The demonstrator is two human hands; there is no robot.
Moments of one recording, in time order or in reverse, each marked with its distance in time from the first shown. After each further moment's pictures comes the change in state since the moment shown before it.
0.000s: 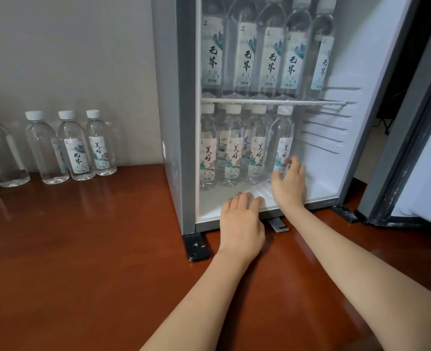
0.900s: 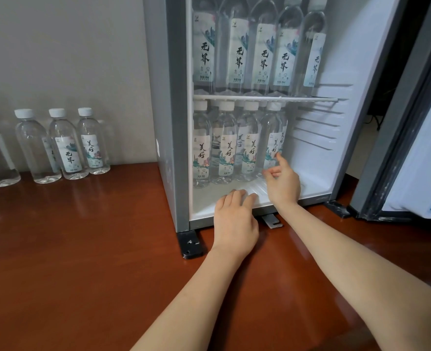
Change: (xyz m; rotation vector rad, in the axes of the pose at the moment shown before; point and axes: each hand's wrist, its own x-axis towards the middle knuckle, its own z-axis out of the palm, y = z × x) left_hand 0.000 -0.002 0.002 0.003 0.012 0.005; right_hand 0.001 0.008 0.004 0.134 -0.016 -0.055
